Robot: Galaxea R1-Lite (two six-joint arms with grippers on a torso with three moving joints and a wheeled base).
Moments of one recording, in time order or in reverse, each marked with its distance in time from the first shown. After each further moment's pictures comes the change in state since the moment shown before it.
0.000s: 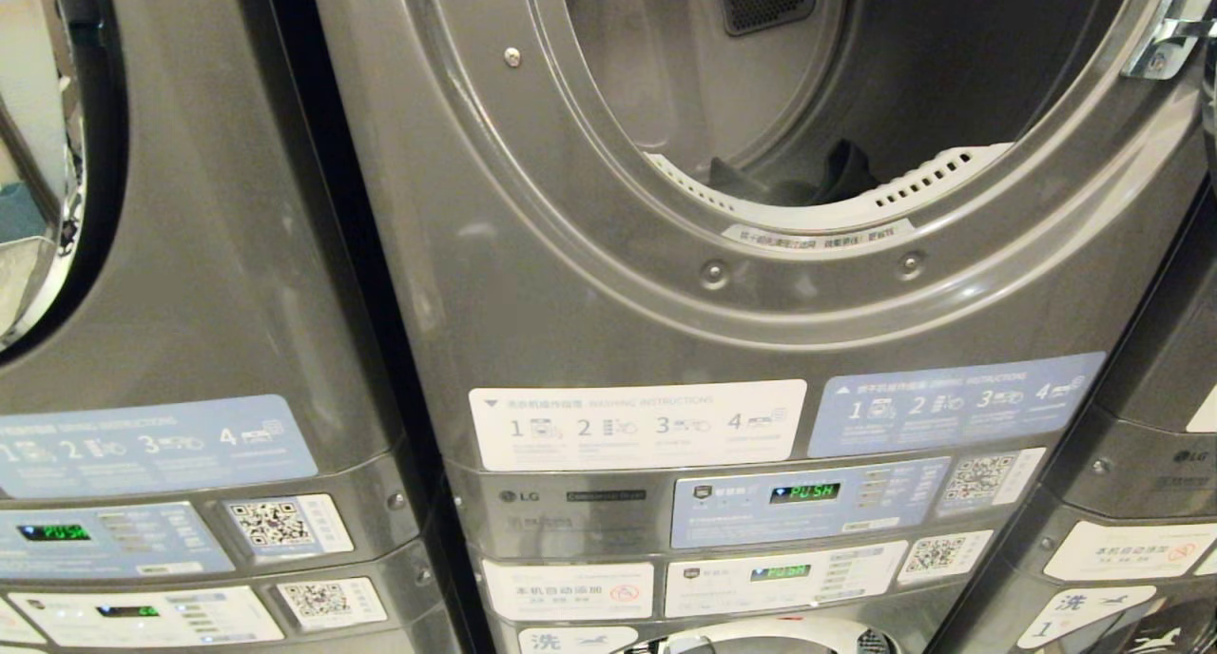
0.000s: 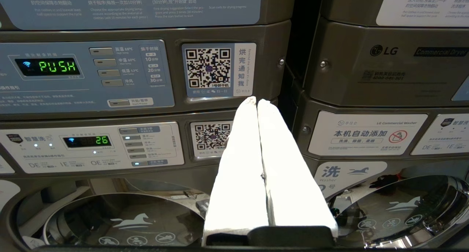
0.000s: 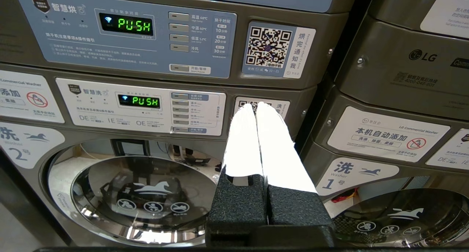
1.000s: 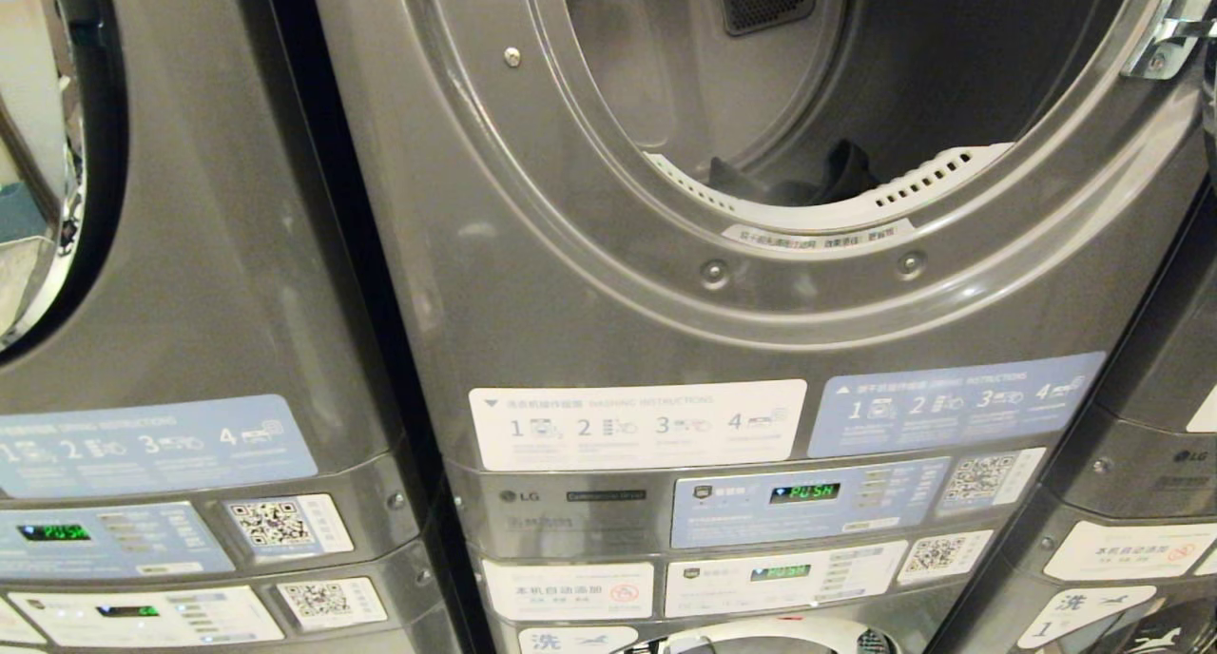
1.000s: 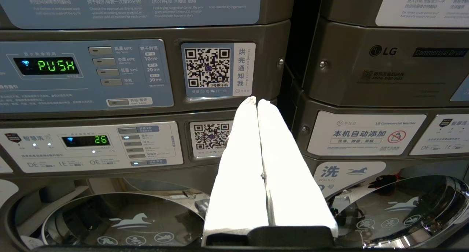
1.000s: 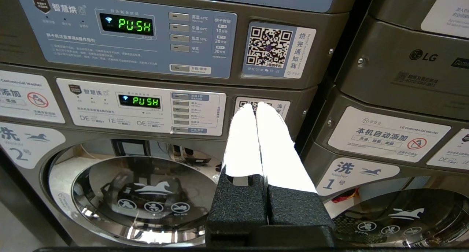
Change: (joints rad) left arm 0.000 0.000 0.000 0.000 -0.001 -0.004; right arm 0.000 0.000 0.000 0.000 0.001 0.001
